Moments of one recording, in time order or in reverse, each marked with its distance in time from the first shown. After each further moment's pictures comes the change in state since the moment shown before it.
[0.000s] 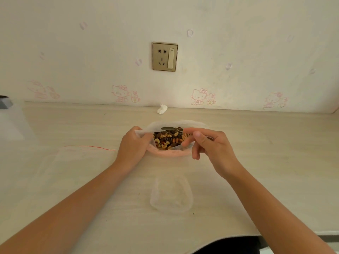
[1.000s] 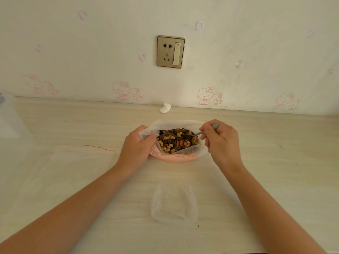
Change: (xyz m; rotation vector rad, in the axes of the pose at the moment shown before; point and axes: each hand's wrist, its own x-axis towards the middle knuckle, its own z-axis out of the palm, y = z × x) left_hand 0.000 -0.002 0.004 -0.087 -0.050 0.115; right_hand 0.036 0.014 -0.003 -0.358 0.401 0.005
